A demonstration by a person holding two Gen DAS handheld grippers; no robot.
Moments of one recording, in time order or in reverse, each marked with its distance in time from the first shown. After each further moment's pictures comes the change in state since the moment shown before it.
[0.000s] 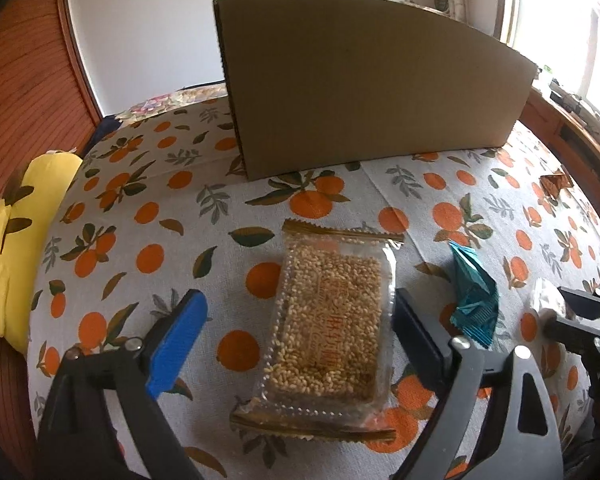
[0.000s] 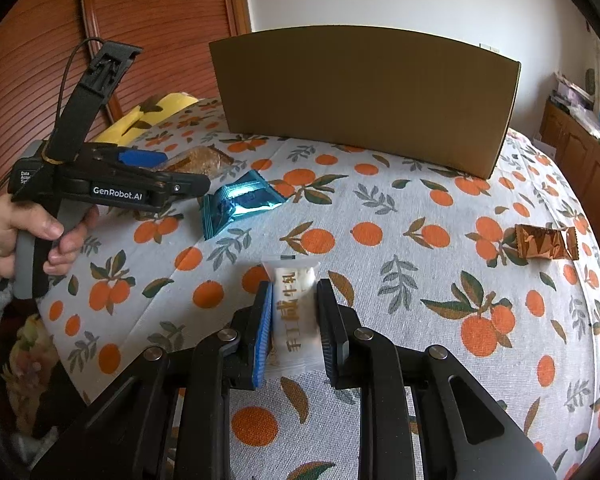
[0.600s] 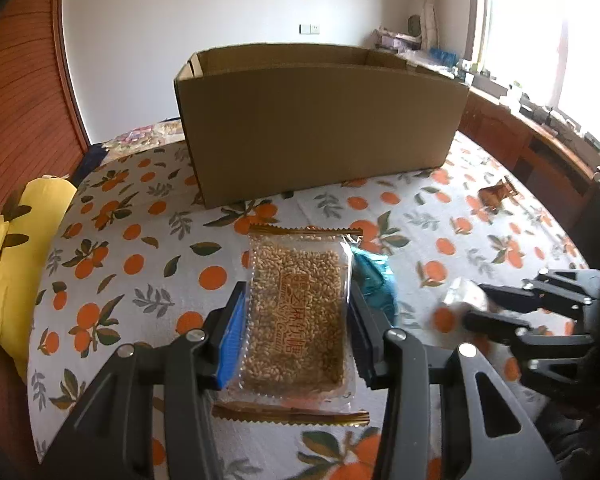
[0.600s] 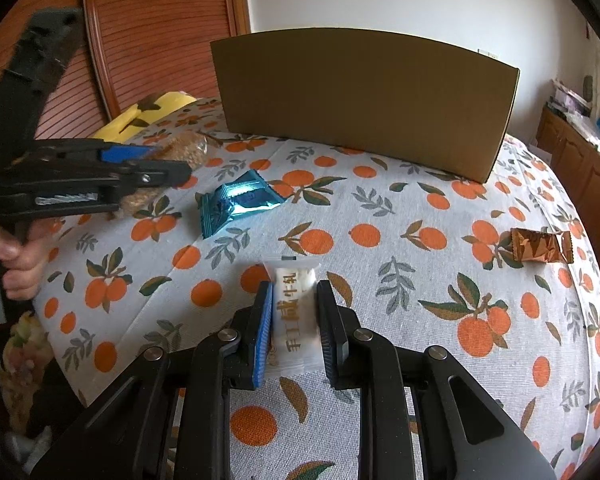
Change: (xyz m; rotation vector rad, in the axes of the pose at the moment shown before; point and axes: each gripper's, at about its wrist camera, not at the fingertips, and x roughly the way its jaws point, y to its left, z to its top) left arm -0.056 -0.036 -0.014 0.018 -0.120 -0.070; right arm 0.000 0.002 0.000 -0.016 -0.005 -0.022
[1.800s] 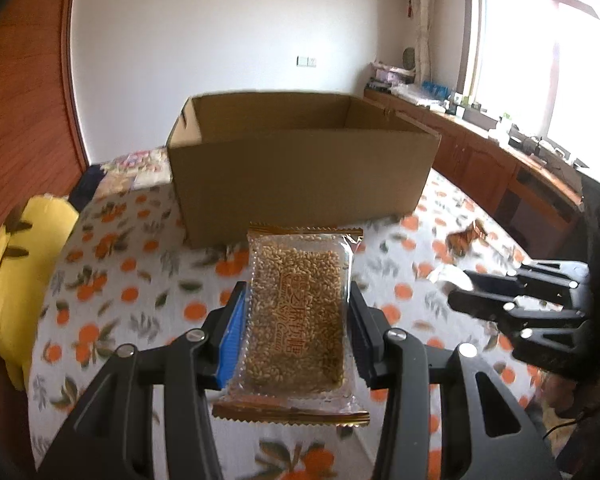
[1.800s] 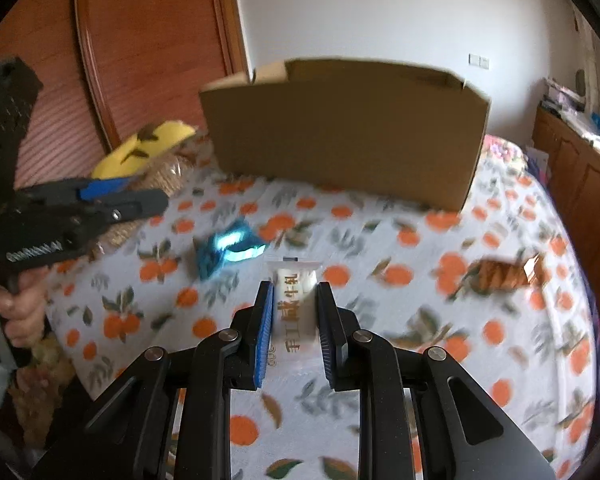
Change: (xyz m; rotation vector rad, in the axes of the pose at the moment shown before) left arm -0.030 -0.020 0.024 -0.024 -0.123 -0.029; right arm -0.036 -0.025 0.030 0.035 -0.068 0.014
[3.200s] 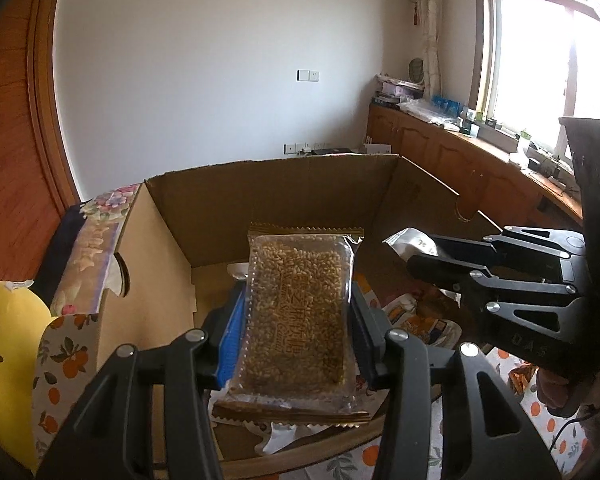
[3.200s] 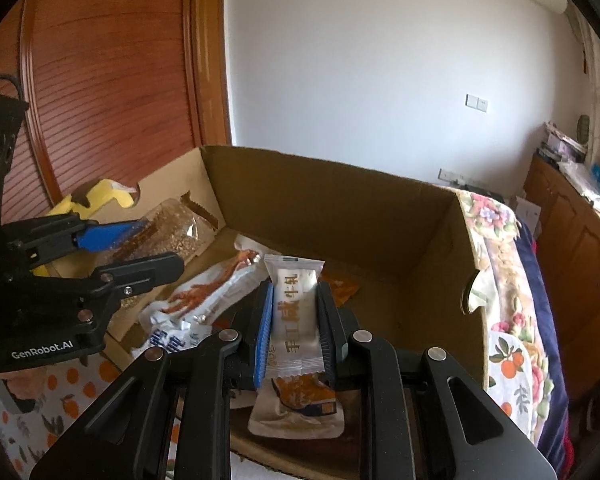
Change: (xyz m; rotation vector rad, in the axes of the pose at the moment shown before) left arm 0.136 0.029 0.143 0.015 -0.027 0.011; right arm 0.105 -0.083 0.177 -0.069 -0.069 -0.084
